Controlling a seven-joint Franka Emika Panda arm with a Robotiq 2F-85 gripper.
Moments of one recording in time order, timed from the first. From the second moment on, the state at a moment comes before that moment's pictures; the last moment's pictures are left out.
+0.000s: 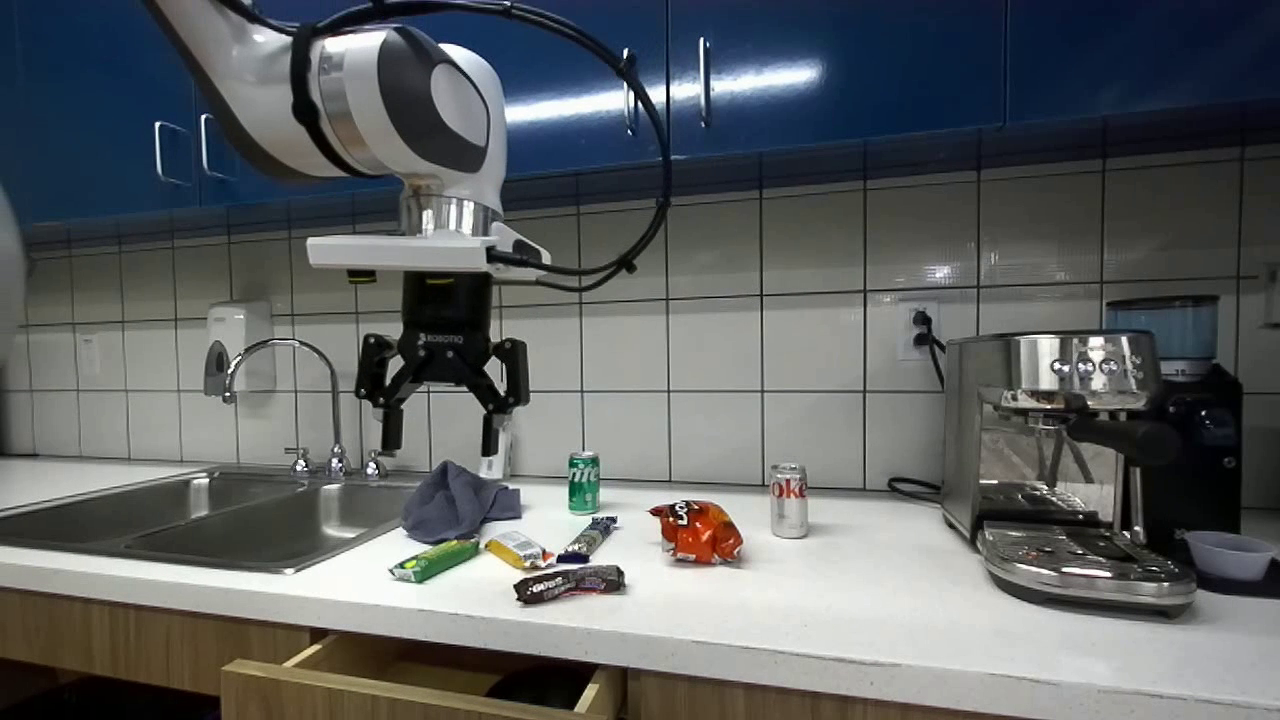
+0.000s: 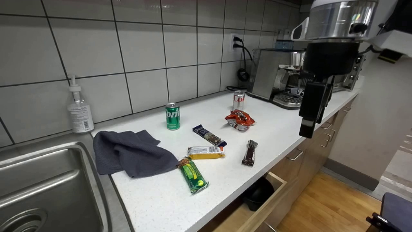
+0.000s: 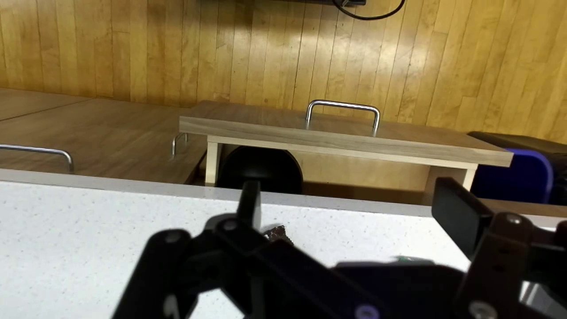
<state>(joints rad) 0.05 -0.40 -0.04 -2.59 0.02 2.13 -0.17</state>
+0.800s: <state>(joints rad) 0.12 -0.26 0.06 -2.61 0.06 2.29 -0.03</state>
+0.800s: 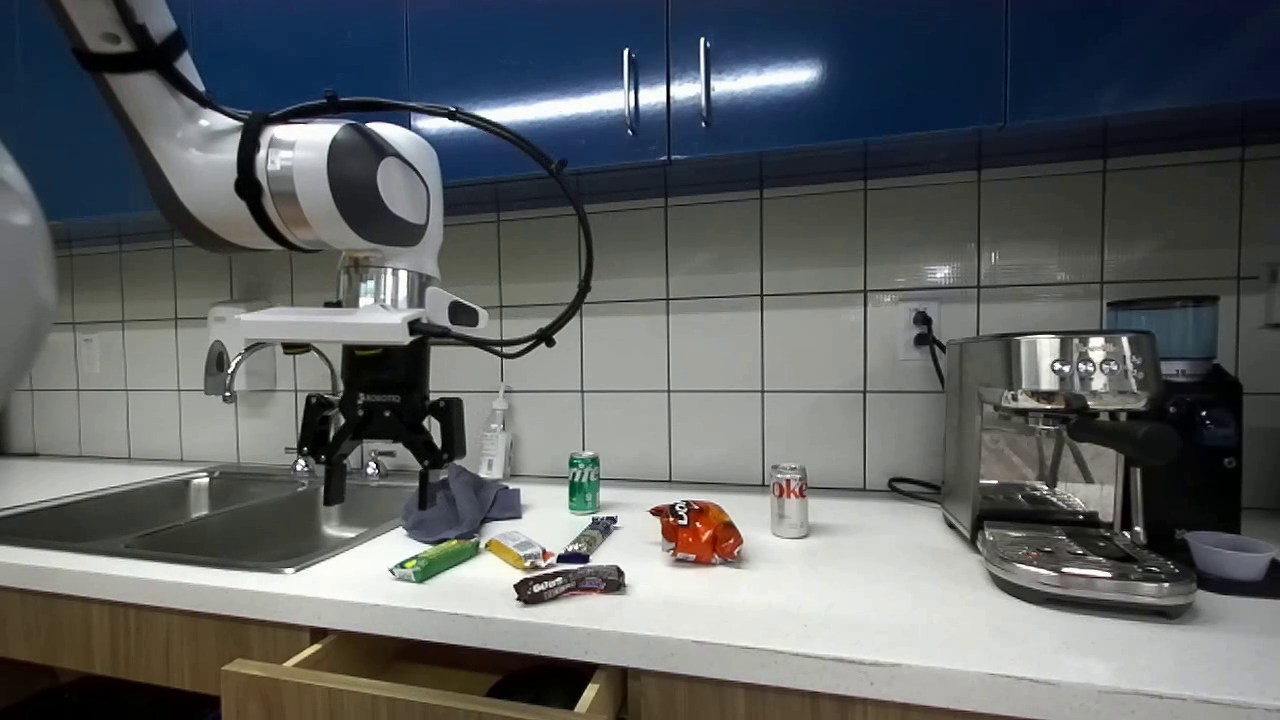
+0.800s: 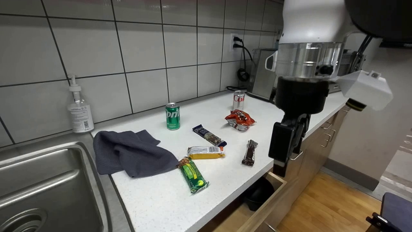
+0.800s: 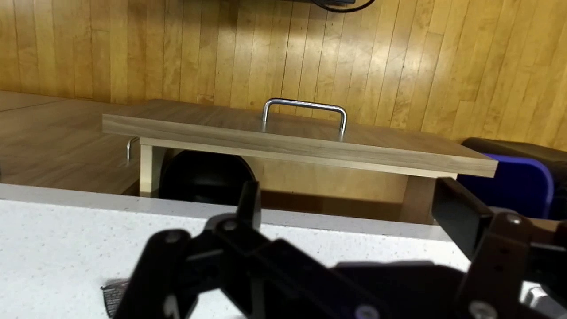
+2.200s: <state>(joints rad) 0.16 0.10 0.13 -2.57 0.06 2.63 0.22</state>
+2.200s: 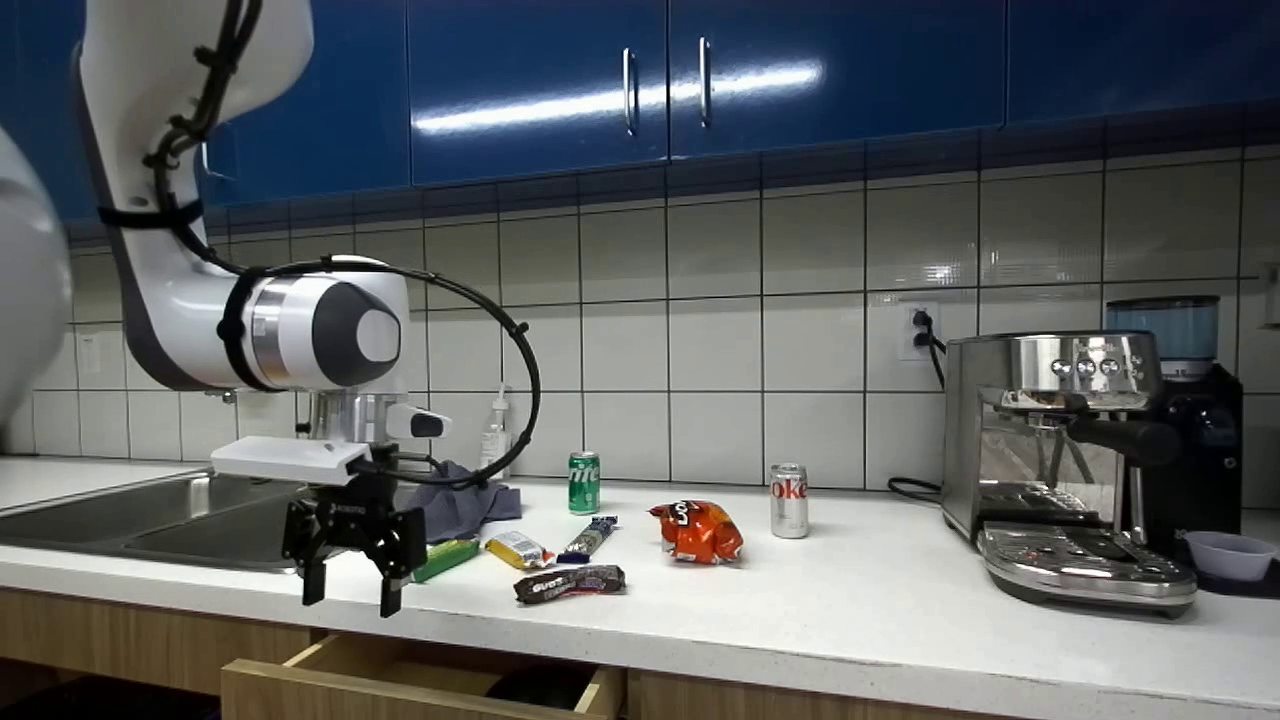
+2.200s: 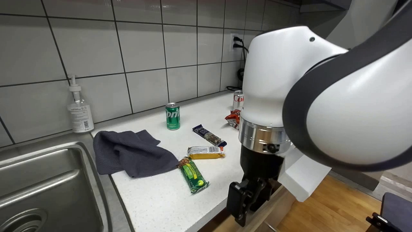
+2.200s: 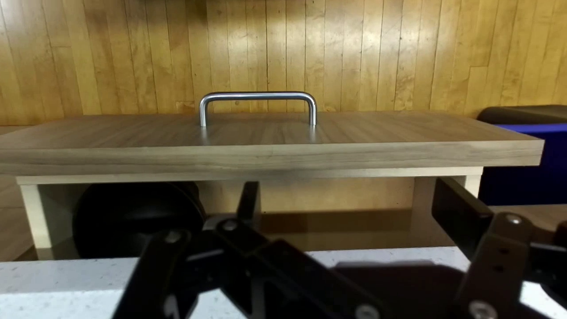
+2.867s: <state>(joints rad) 0.17 0.30 0.05 -2.48 -0.02 2.79 0.31</state>
